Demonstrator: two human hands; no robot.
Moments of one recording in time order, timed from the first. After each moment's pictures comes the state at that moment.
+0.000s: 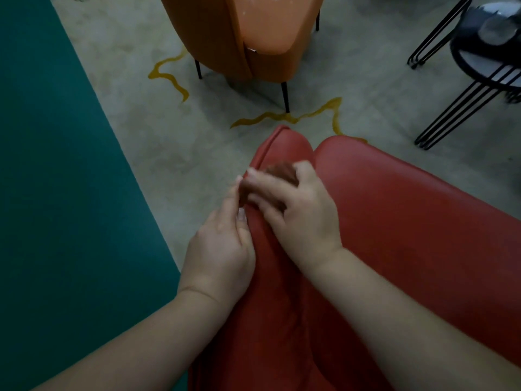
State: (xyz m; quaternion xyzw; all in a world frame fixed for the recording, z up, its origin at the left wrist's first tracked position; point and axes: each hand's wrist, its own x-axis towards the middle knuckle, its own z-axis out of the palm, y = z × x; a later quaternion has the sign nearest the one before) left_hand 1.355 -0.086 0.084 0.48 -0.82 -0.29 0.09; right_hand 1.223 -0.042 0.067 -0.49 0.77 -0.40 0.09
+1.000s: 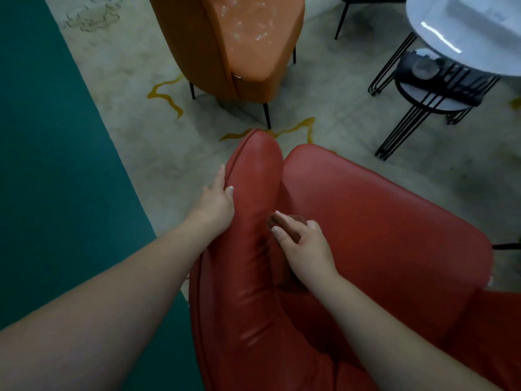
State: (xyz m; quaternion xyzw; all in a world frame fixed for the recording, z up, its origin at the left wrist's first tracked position) left_hand 1.350 -0.072 0.111 0.52 -0.80 -0.31 -0.04; right_hand 1.254 0.104 0.076 -0.28 0.82 -0.38 0.32
